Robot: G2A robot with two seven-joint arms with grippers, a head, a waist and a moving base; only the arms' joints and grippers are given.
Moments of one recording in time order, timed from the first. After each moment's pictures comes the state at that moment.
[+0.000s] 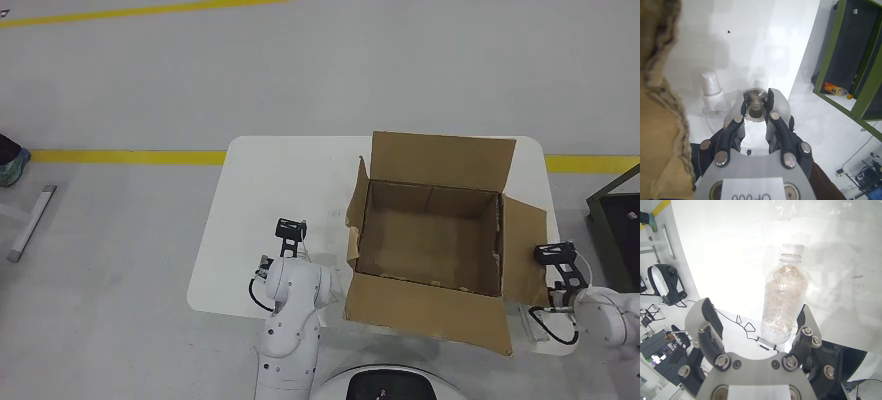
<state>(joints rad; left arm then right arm) 1.12 -1.76 -1.38 -1.55 2.16 -0.07 -1.37 -1.53 -1.16 1.75 -1.72 -1.22 -0.04 1.15</state>
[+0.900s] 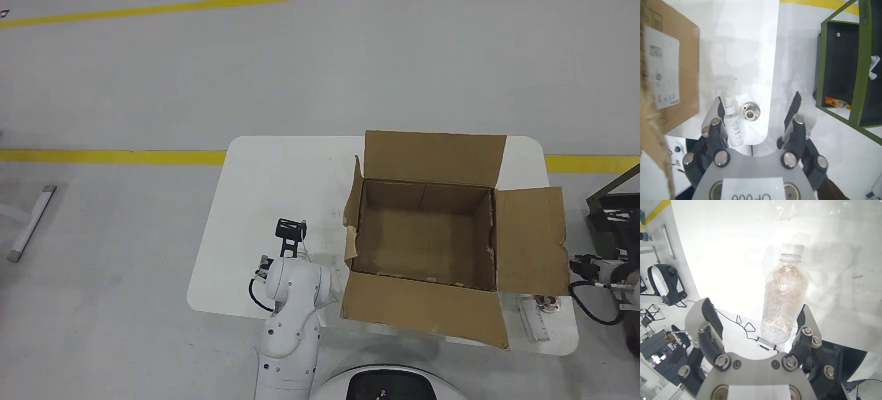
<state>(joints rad) 1.12 -1.76 -1.38 -1.55 2.16 -0.07 -1.37 -1.56 -1.14 2.02 -1.96 -0.96 0.01 1.17</state>
